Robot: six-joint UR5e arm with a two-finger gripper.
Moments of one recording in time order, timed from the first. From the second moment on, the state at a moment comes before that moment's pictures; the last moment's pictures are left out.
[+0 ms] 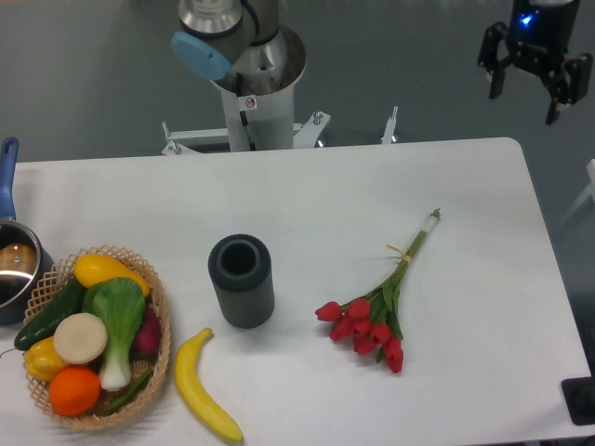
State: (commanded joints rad) arm 3.06 -1.63 -1.56 -1.29 1.35 1.92
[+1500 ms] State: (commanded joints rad) arm 2.84 -1.72 -1.73 -1.08 1.24 1.37
